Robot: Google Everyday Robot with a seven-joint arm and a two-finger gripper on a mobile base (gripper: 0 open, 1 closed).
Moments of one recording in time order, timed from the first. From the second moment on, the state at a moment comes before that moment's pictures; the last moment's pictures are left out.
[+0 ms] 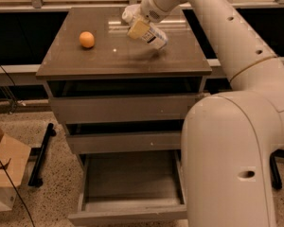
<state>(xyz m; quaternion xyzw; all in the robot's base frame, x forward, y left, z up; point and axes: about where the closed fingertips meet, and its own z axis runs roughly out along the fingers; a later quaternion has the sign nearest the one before) 0.815 -0.002 0.930 -0.61 0.69 0.03 0.39</state>
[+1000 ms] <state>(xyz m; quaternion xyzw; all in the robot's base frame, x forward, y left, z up) 0.840 0.026 0.897 -0.57 0.72 0.07 0.40</state>
